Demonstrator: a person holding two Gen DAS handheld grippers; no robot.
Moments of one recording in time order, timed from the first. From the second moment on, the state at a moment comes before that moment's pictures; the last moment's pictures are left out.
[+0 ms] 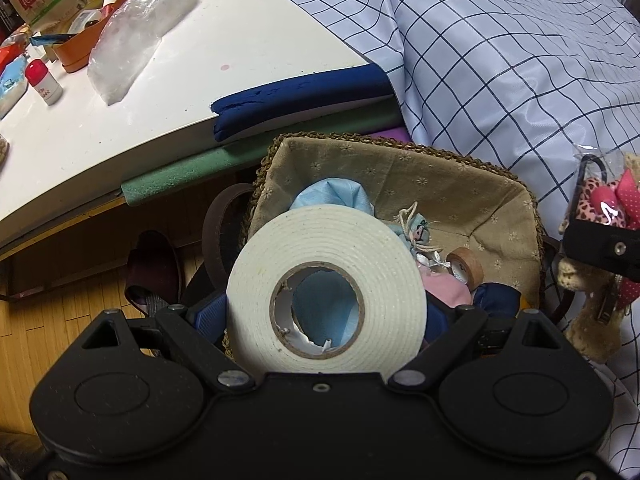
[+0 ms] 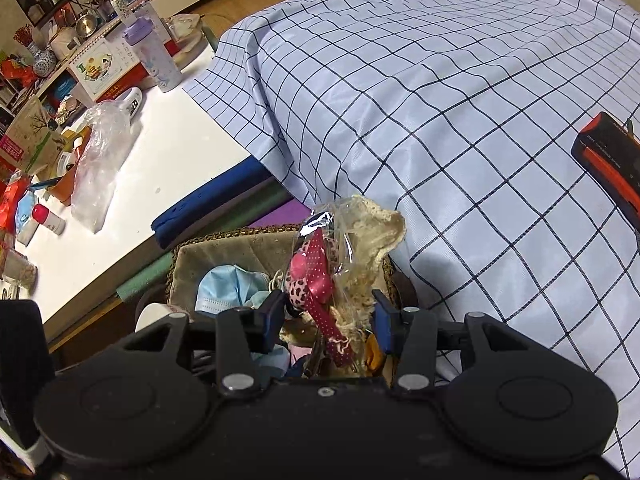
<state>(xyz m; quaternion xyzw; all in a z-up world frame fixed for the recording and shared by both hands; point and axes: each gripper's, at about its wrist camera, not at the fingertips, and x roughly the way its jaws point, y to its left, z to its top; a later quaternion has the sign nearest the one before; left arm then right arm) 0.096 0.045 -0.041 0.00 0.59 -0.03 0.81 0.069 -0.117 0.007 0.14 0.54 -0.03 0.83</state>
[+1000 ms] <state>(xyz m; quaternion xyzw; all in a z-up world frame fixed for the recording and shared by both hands) 0.070 0.036 -0.020 0.00 0.58 -0.05 0.81 -0.002 -0.147 0.021 0.13 0.51 -0.07 0.85</state>
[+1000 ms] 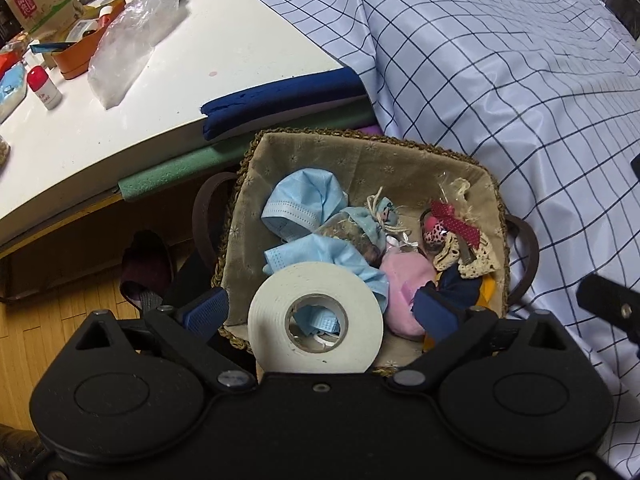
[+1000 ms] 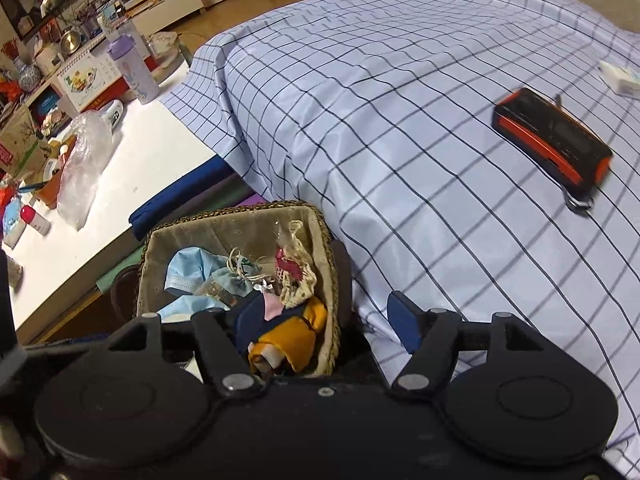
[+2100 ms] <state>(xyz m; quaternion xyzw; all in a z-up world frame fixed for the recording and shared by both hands) 0.021 -0.036 0.015 0.08 0.56 -0.09 0.82 -0.087 -0.238 0.051 0.19 0.46 -0.13 0.86</state>
